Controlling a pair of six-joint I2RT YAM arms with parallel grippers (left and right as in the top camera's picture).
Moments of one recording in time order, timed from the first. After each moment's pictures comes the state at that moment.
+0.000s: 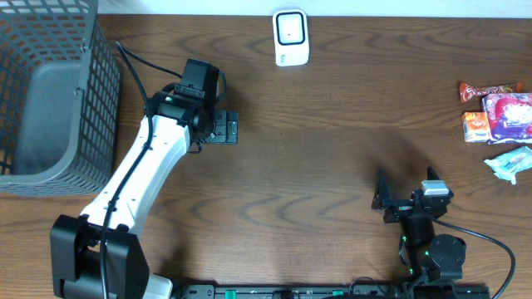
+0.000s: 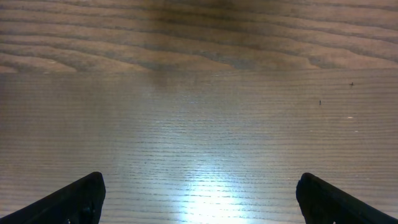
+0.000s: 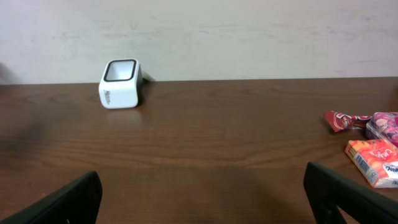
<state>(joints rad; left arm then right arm) -0.28 1.63 1.29 -0.89 -0.04 -0.25 0.03 0.01 0.01 -0.07 -0.04 0.04</state>
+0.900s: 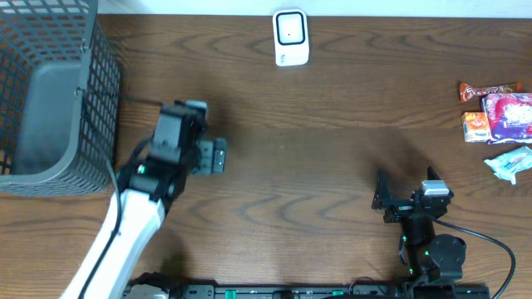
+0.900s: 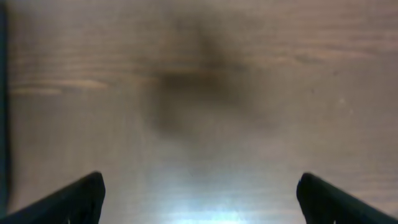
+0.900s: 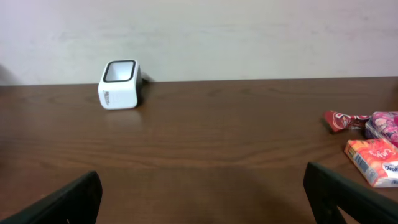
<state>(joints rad) -0.27 1.18 0.87 -0.61 -0.06 -0.11 0.03 0.01 0.01 -0.07 -0.04 0.04</state>
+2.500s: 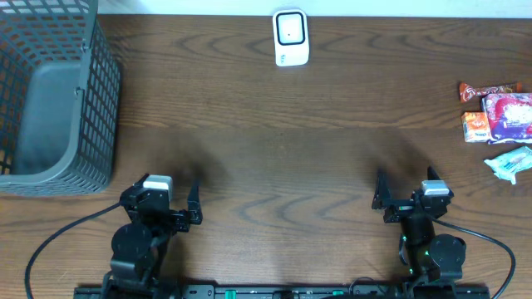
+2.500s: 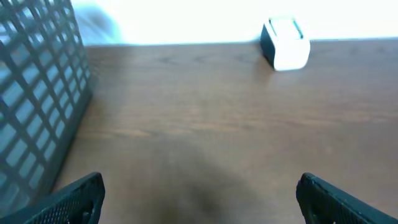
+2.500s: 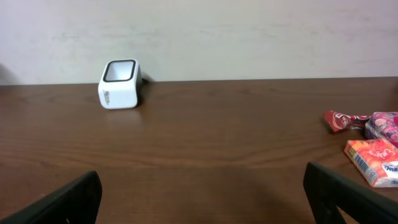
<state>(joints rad) -0.19 0.13 0.25 -0.40 -0.06 -0.04 0.03 0.01 0.01 -0.07 -0.04 0.04</state>
